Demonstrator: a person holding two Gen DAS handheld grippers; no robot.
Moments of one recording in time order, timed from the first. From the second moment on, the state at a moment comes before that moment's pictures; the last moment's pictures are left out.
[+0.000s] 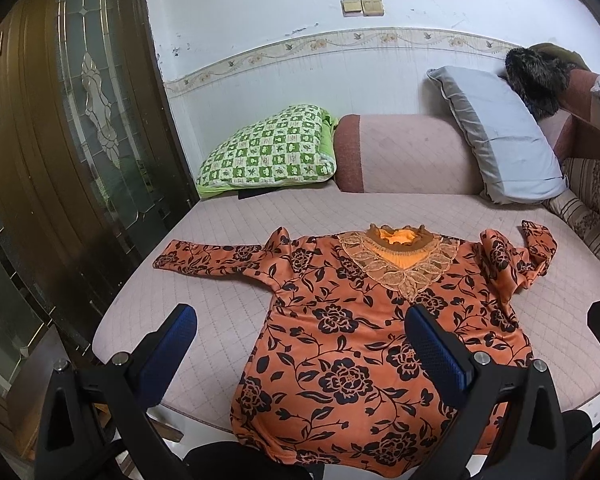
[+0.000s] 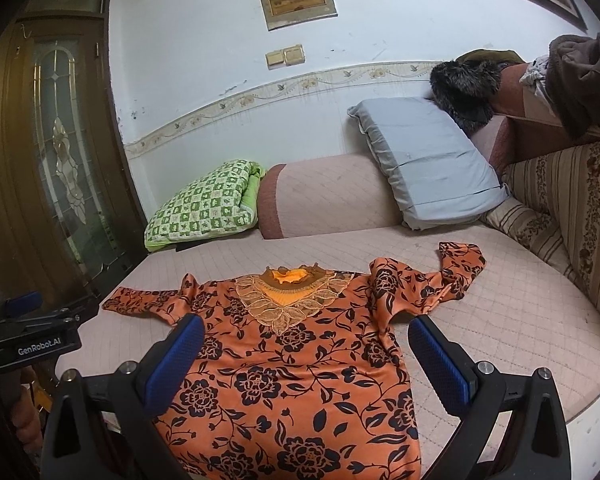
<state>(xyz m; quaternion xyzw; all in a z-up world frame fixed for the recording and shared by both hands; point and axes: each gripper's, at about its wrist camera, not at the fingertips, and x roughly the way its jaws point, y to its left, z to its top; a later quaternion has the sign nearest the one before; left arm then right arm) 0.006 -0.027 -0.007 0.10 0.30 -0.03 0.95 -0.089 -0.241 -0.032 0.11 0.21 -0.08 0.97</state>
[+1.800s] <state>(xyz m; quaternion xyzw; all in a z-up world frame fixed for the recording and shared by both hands) 0.109 -0.103 -0.062 0.12 0.34 -0.05 0.93 -0.033 -0.368 -0.081 0.16 0.26 -0.18 0.93</state>
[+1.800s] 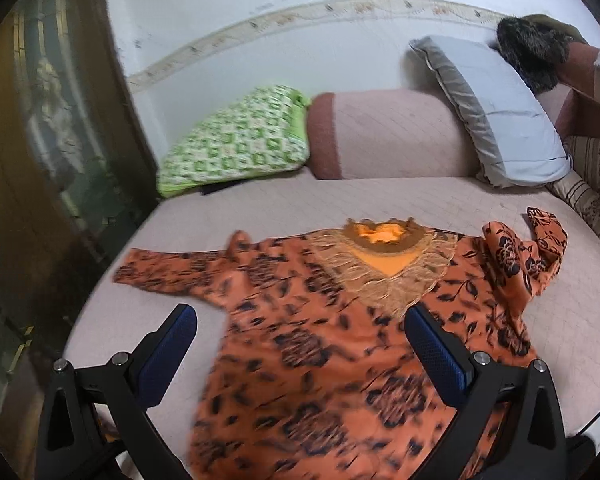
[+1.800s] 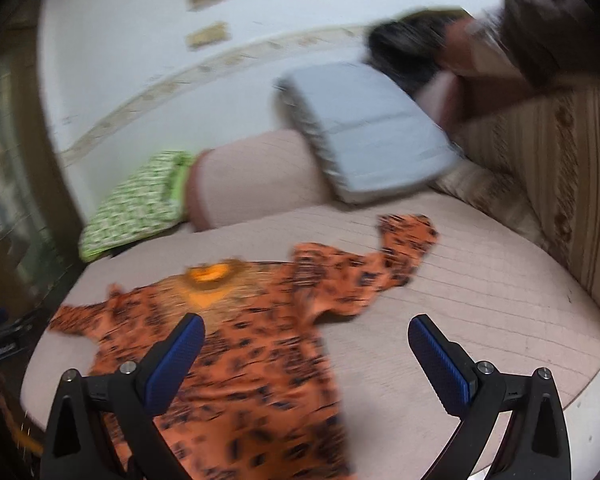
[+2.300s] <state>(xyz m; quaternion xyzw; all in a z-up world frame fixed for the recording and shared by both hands) 0.246 -0.156 -0.190 0.04 0.44 -0.02 0.90 0.122 -0.605 -0.177 0.26 0.34 -0.27 0.86</state>
